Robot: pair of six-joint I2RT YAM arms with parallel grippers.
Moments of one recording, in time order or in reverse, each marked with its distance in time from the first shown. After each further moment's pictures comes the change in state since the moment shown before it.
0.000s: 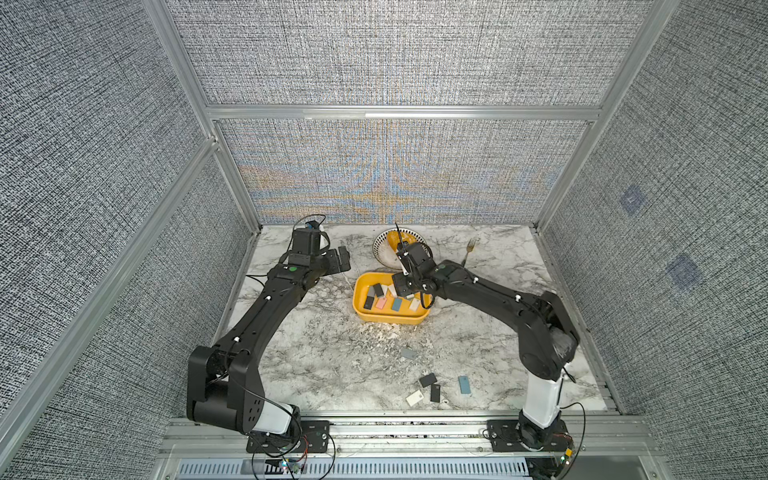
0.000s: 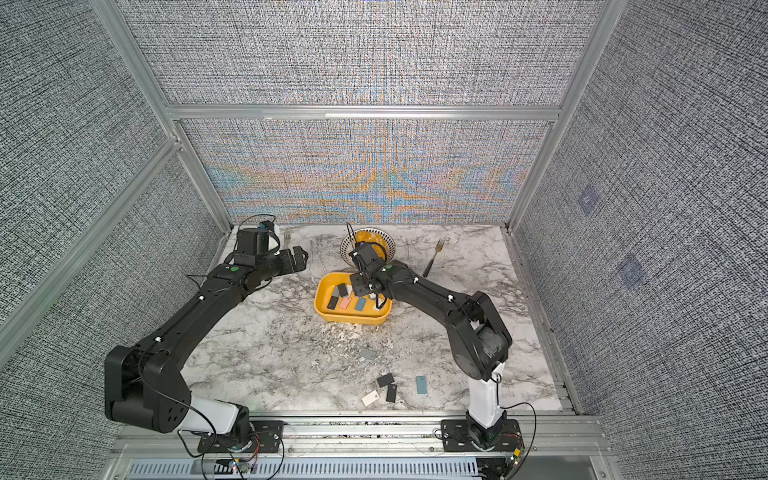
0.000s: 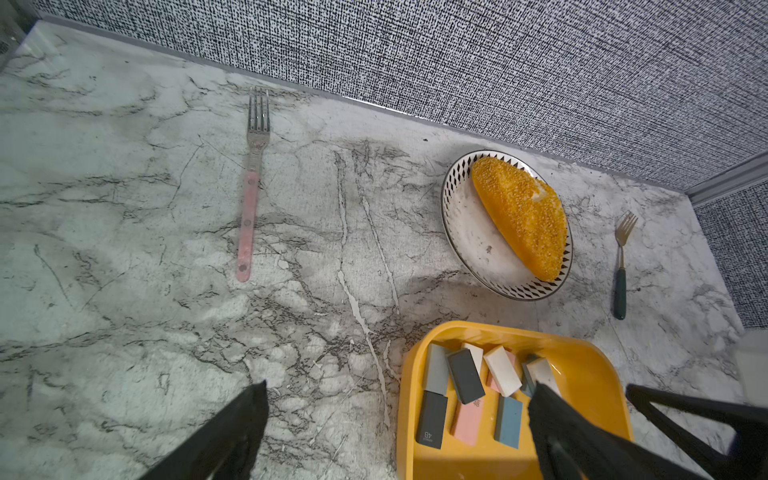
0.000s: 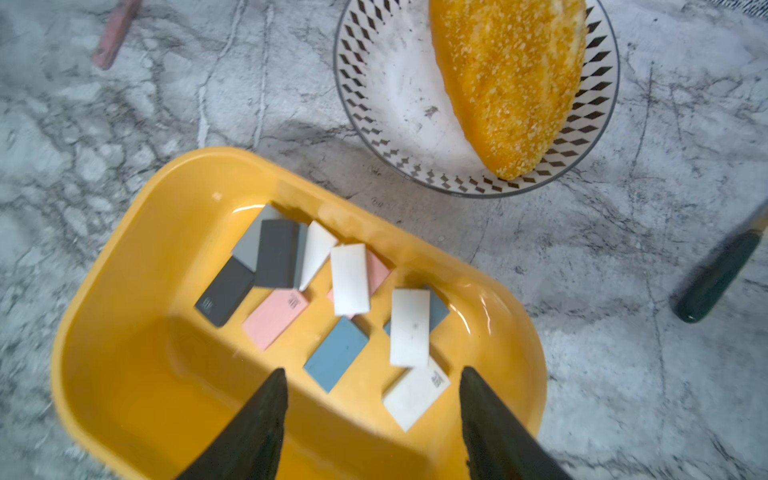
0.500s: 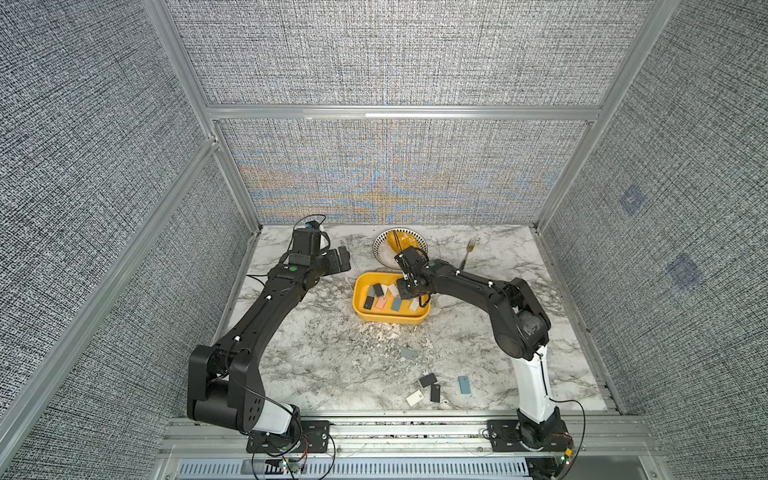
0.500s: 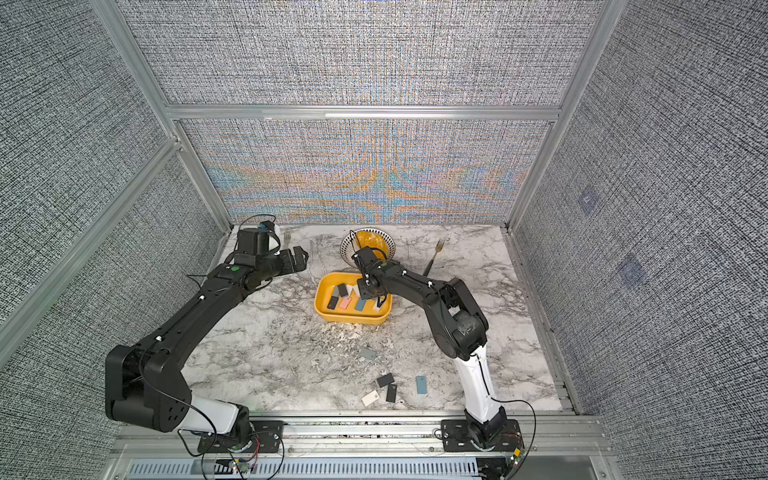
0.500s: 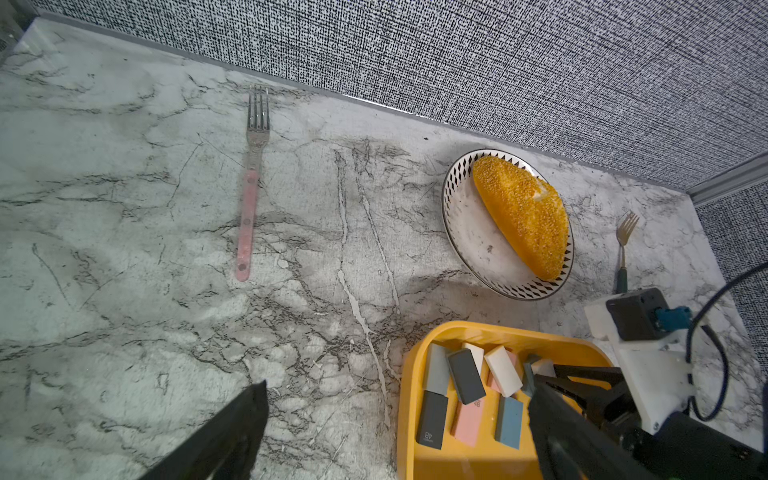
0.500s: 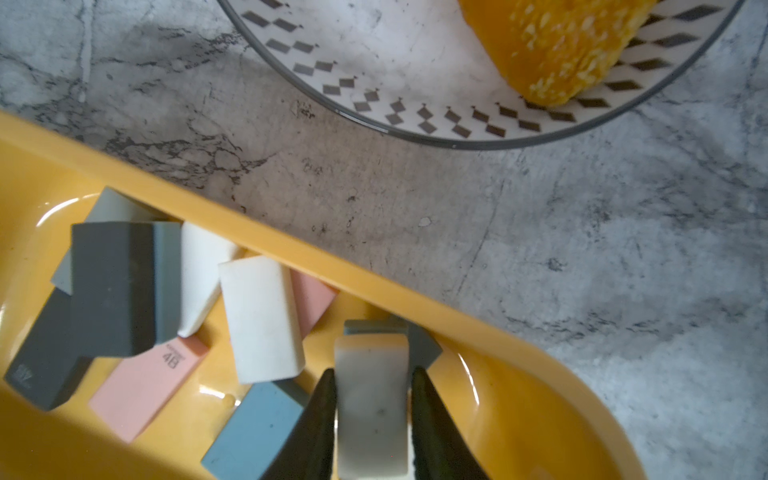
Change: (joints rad) left arm 0.000 0.009 0.000 0.003 0.000 -0.003; right arm -0.089 0.279 0.148 -0.047 -0.034 0.049
